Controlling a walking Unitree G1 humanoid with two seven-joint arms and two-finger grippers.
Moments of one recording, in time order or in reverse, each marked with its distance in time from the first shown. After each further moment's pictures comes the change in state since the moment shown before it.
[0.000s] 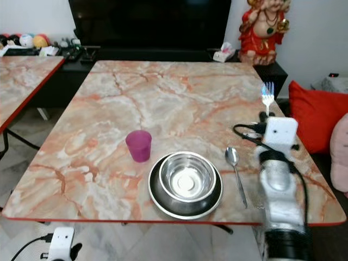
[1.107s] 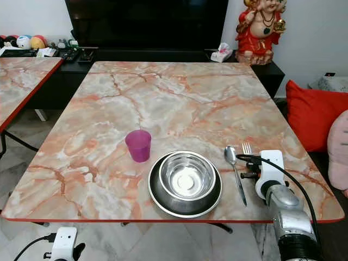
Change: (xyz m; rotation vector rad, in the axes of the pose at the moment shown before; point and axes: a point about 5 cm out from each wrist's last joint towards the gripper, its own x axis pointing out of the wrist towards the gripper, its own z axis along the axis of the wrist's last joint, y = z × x) left arm 0.000 -0.006 -0.001 0.003 0.003 -0.024; right arm -0.025 0.000 -0.094 0.092 0.507 0.225
